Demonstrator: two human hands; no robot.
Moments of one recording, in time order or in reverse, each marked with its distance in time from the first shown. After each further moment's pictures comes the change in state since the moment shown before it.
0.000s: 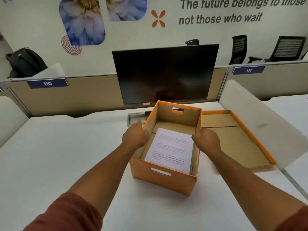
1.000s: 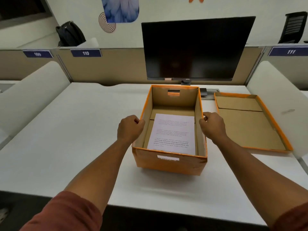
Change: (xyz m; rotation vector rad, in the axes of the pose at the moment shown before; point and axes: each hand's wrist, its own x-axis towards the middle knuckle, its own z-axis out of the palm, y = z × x) left_hand -0.150 -0.052 -0.009 -0.307 0.262 -0.258; right_hand -0.061 0.009 -0.003 0.112 -0.088 -0.253
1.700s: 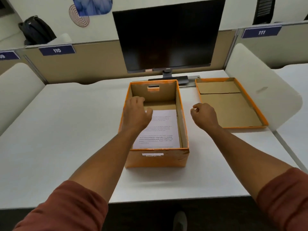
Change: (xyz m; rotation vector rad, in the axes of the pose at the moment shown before) left_hand -0.010 0.068 0.043 0.201 0.064 0.367; right_hand -0.011 0.042 -0.012 -0.009 0.009 0.062
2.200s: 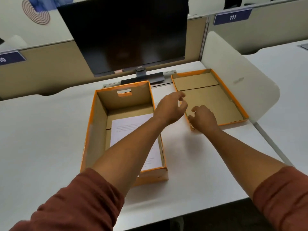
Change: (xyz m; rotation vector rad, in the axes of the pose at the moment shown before) left_hand 0.047 0.173 0.096 -0.427 -0.368 0.349; right_hand 0.041 0.096 -0.010 -0.252 -0.096 0.164
